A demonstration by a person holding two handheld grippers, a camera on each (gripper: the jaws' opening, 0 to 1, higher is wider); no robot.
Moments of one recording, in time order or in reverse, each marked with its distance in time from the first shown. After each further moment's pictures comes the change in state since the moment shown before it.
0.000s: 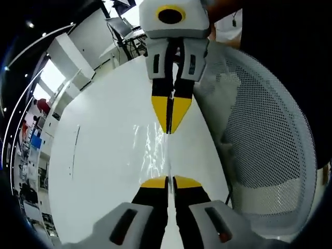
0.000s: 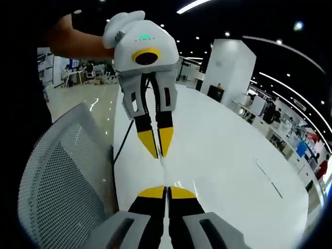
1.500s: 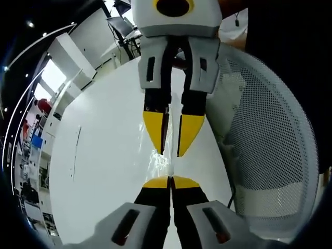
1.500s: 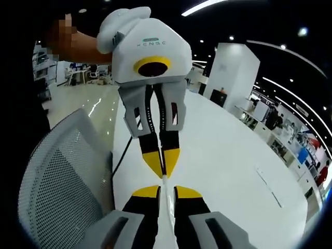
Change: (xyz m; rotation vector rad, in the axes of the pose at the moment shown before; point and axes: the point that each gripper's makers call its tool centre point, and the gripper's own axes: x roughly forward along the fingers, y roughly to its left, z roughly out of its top) left arm 0.005 0.006 0.009 0.001 0.007 0.011; right arm 0.013 -0.001 0.022 -0.036 -0.023 0.014
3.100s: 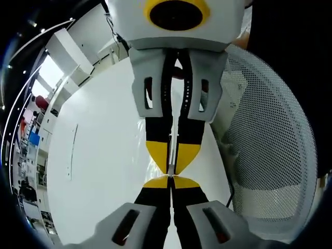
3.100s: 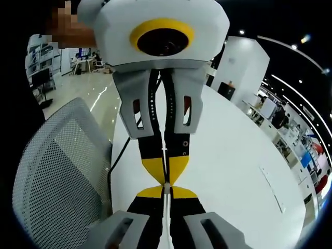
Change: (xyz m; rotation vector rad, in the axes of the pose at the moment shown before) left arm 0.008 0.000 0.002 -0.022 0.034 -0.033; right arm 0.021 0.001 -0.006 -0.044 0.091 0.045
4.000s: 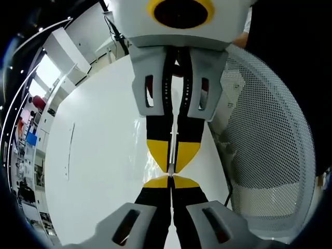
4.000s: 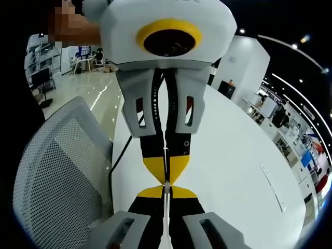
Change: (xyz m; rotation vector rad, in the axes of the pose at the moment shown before) left arm 0.001 -0.001 -0.003 0.008 0.014 -0.025; right arm 0.001 0.002 -0.002 0.006 0.014 0.003
